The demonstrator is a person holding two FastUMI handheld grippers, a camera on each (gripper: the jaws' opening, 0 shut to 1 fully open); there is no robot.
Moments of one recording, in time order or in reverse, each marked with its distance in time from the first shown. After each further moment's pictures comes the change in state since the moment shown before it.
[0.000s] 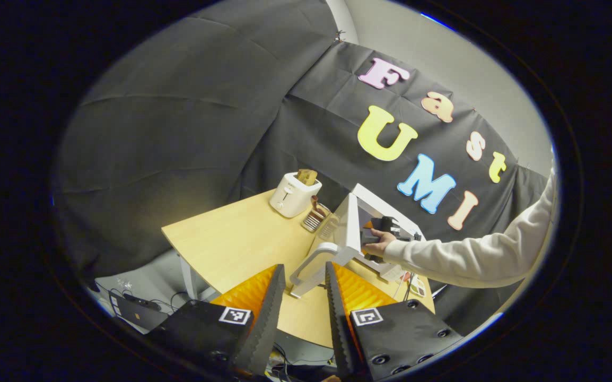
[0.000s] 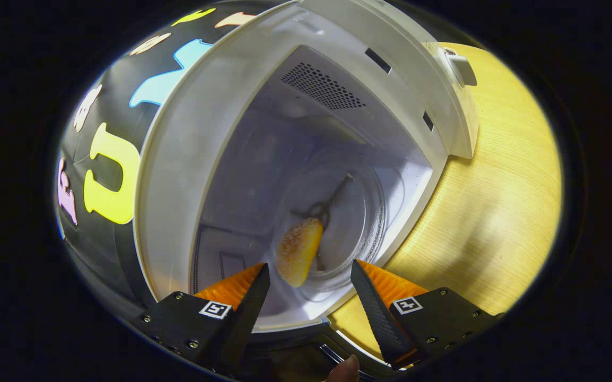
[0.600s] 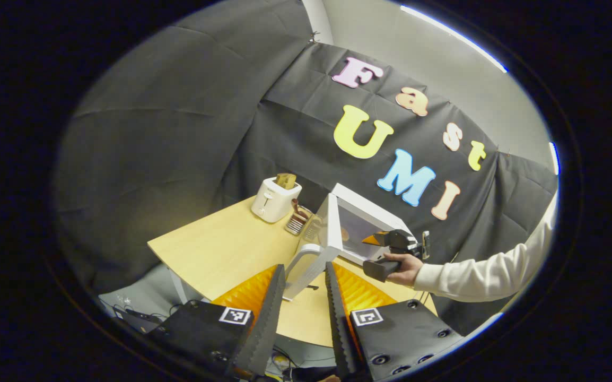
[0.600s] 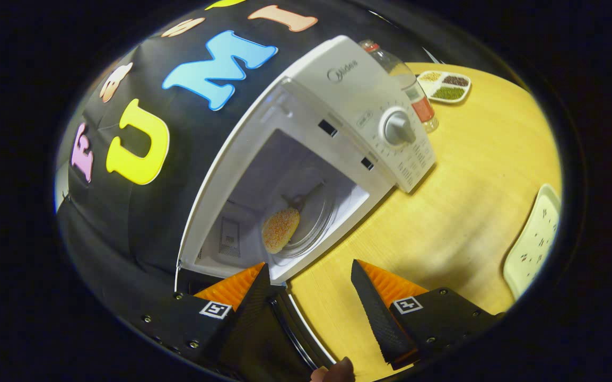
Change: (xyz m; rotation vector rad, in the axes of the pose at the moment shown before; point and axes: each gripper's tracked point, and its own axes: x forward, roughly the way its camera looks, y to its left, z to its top) left arm 0.004 -0.019 -0.004 0.098 -0.007 -0.117; right arm -0.123 -0.061 0.034 -0.279 0.083 0.046
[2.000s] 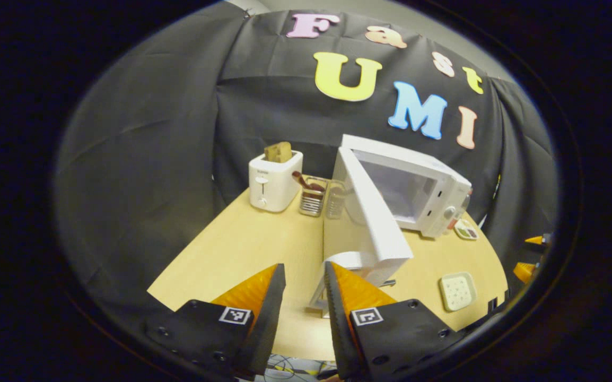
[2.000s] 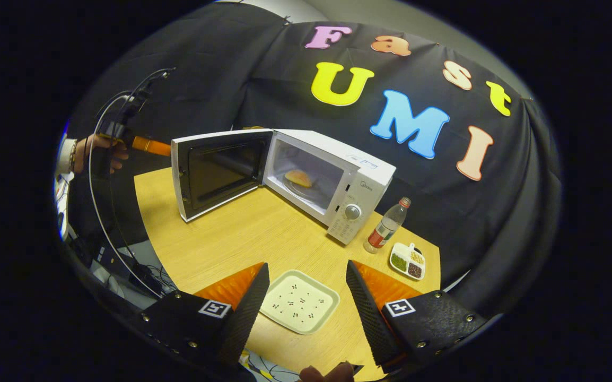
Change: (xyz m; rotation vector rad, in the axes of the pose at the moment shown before) left arm 0.185 0.042 -0.038 0.355 0.252 0.101; right arm -0.277 -0.131 0.028 -1.352 -0.015 0.065
